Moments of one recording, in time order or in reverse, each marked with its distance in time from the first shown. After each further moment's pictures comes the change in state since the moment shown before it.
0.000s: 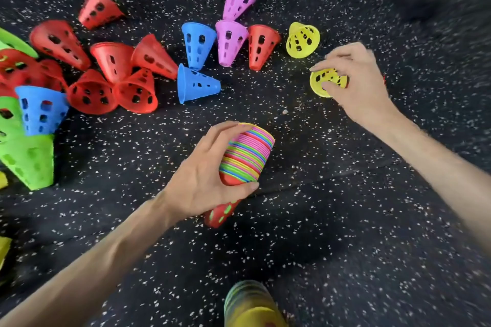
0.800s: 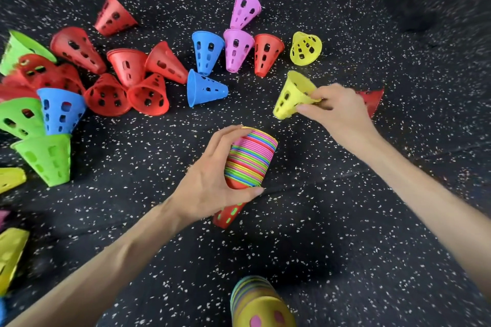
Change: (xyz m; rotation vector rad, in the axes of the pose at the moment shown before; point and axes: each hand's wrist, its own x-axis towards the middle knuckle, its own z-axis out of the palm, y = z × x) left_hand -0.014 0.006 0.000 -0.090 0.060 0.003; right_hand -0.031 -0.048 0.011 0.249 -0.112 0.250
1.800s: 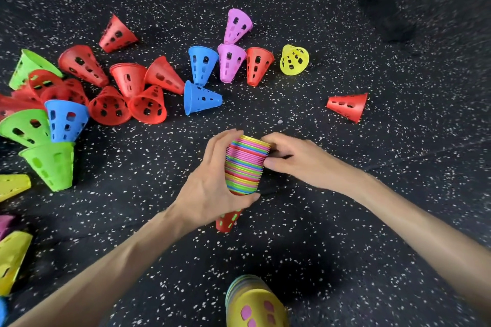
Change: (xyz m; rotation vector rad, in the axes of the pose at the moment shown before) left_hand -0.005 0.011 0.012 0.050 0.081 -0.004; right_hand -0.051 -0.005 0.025 -0.021 -0.532 -0.131
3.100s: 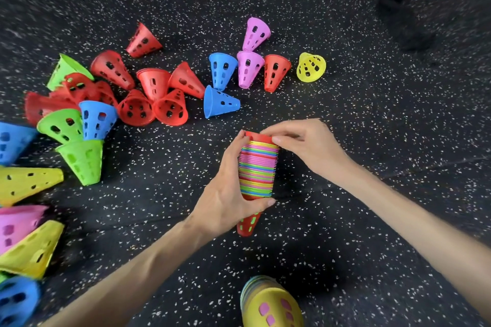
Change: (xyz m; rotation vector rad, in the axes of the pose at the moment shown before) left_hand -0.017 0.006 0.000 -0.149 0.010 -0.104; right_hand 0.022 -0.028 0.001 0.151 0.291 -0.140
